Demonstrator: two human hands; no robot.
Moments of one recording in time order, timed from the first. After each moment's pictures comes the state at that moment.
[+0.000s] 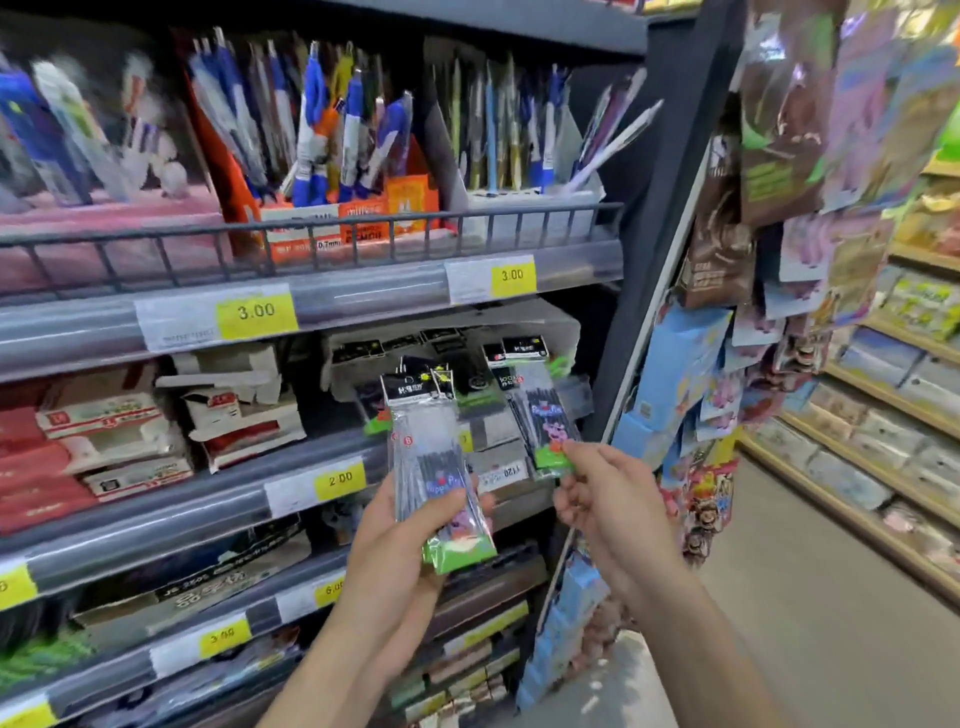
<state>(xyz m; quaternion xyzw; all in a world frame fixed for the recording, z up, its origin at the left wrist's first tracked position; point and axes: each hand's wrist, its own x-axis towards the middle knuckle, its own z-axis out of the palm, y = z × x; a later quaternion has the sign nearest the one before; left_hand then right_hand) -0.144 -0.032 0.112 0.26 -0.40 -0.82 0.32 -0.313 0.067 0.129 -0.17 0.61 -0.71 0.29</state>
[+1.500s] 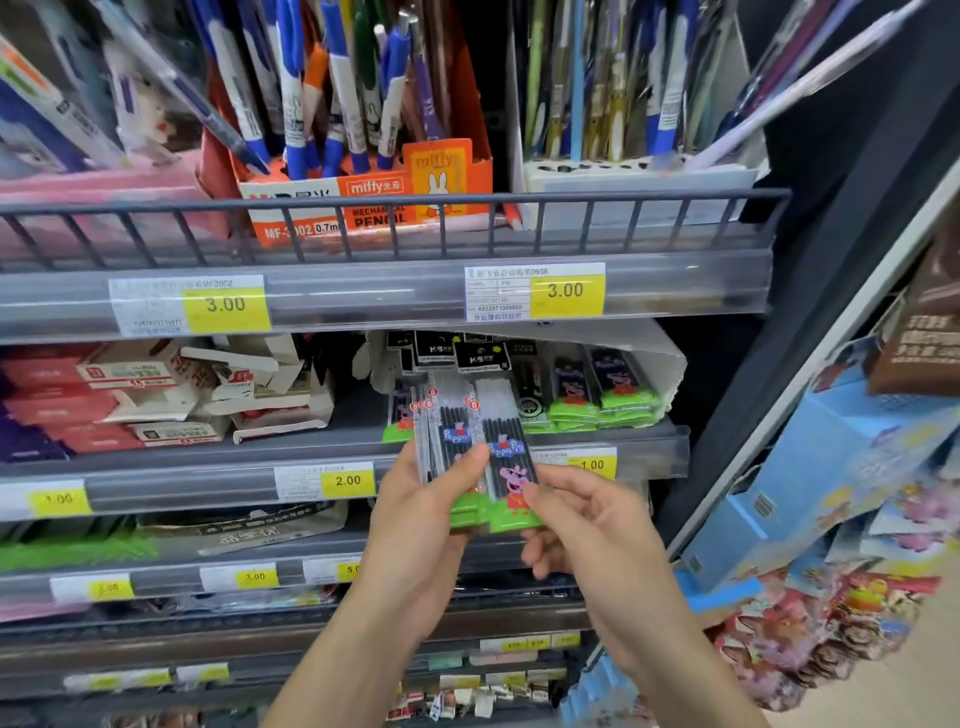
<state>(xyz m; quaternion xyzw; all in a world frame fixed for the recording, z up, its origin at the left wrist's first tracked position) -0.231 -0.058 0.121 0.39 -0.38 -0.72 0.44 -0.367 0.013 0.123 -0.33 0.54 -0.62 0.47</state>
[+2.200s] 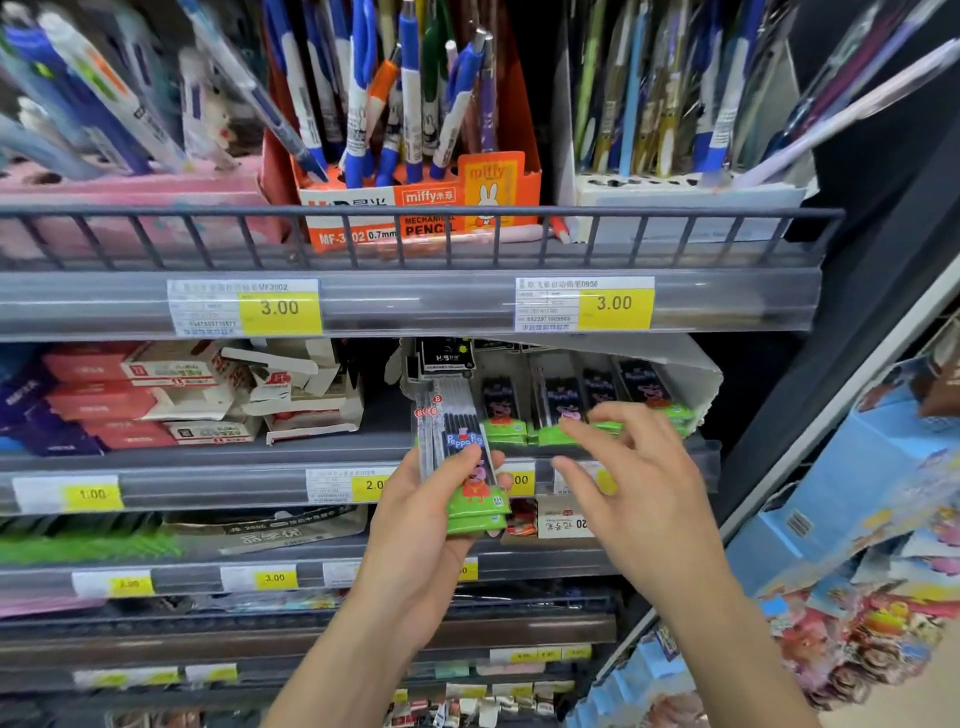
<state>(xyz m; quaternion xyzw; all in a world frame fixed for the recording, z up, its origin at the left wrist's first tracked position) -0.206 -0.069 0.126 0.37 -0.34 -0.74 0.45 -0.397 -0.021 0.120 -0.63 0.67 -0.36 -0.13</state>
